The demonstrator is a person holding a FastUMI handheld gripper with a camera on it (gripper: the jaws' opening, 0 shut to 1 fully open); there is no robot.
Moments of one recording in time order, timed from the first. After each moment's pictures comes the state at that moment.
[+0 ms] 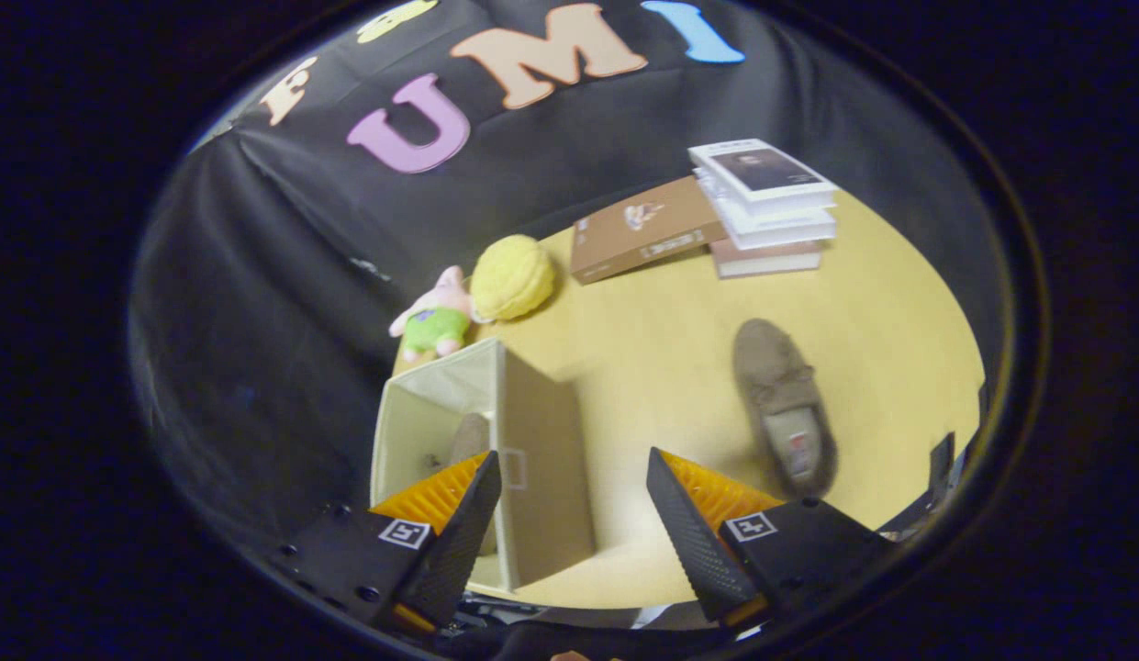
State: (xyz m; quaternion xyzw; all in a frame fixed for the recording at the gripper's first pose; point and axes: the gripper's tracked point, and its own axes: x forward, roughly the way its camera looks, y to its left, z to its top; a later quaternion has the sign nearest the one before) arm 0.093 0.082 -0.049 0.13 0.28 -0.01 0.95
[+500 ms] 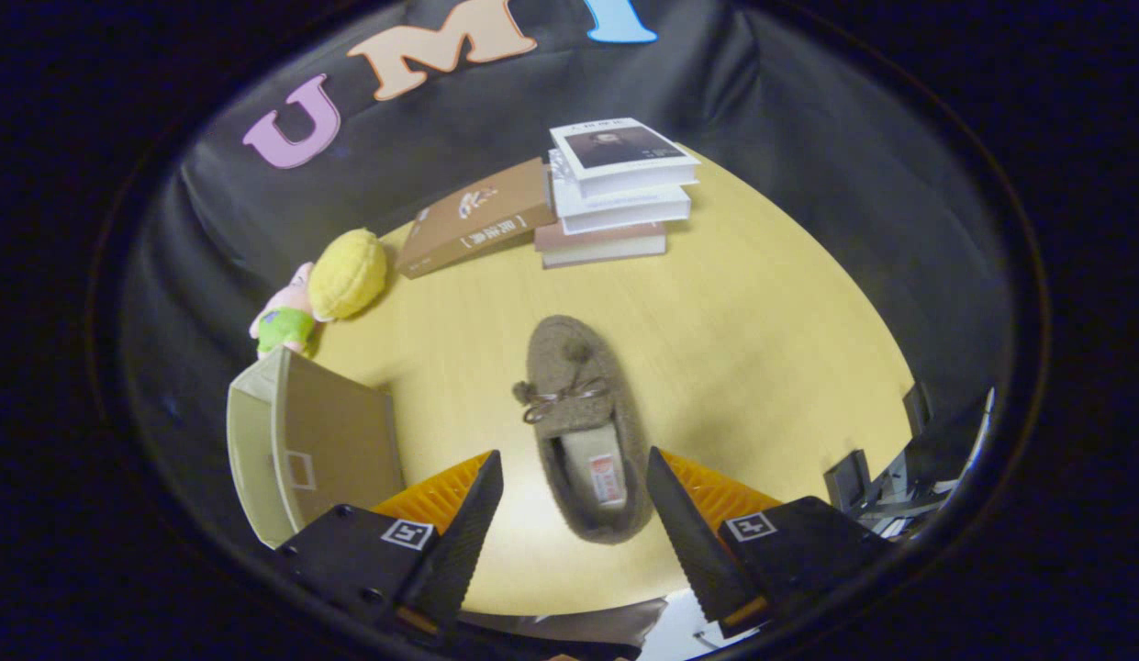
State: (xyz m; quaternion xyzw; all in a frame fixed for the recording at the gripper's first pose) arm 0.099 -0.071 -0.098 0.08 0.34 -0.14 0.93
